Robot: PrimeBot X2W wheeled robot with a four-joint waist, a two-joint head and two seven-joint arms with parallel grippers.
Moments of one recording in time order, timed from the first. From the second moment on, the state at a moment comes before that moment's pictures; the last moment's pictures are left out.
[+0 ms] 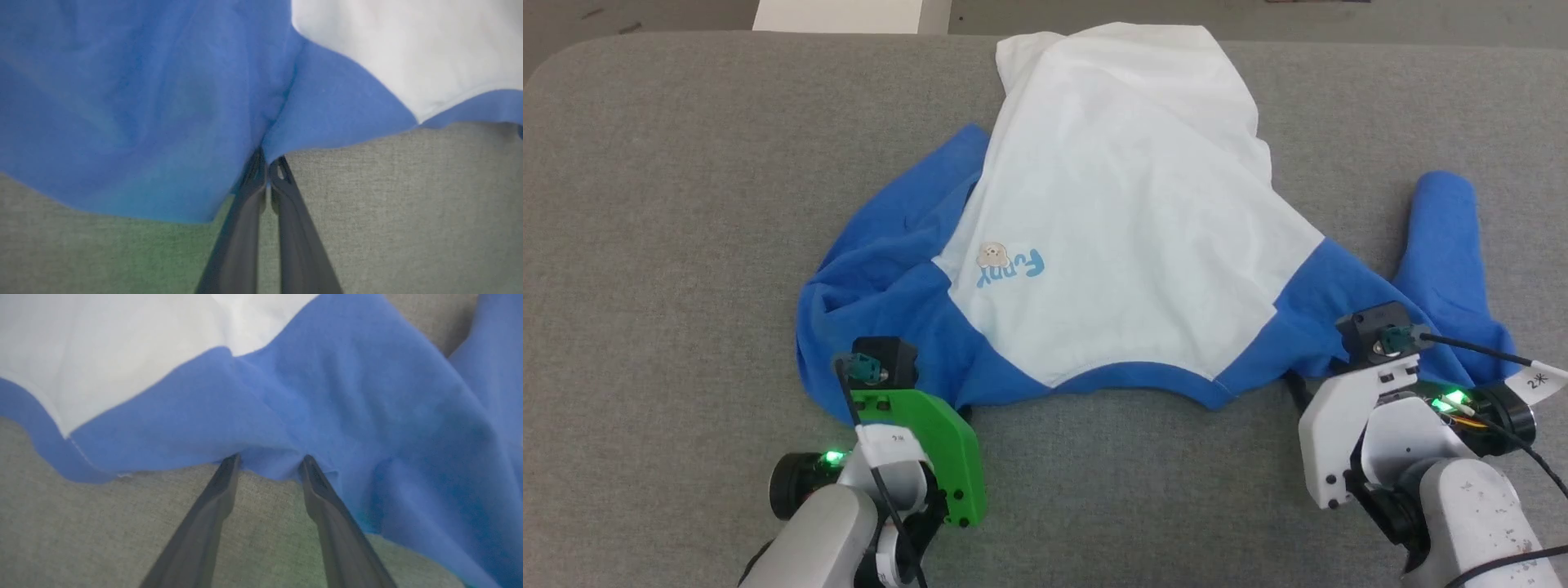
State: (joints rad) left arm -0.24 0.26 -0.49 0.03 -0.61 0.29 0.55; right arm -0.19 -0.12 0.07 0.06 0.04 0.13 0.62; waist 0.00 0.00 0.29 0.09
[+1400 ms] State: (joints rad) left arm -1.34 0.33 -0.27 0.41 -0.51 0.15 0.23; right arm -1.43 -0.05 -0.08 0.50 0.45 0.13 0.55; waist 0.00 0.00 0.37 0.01
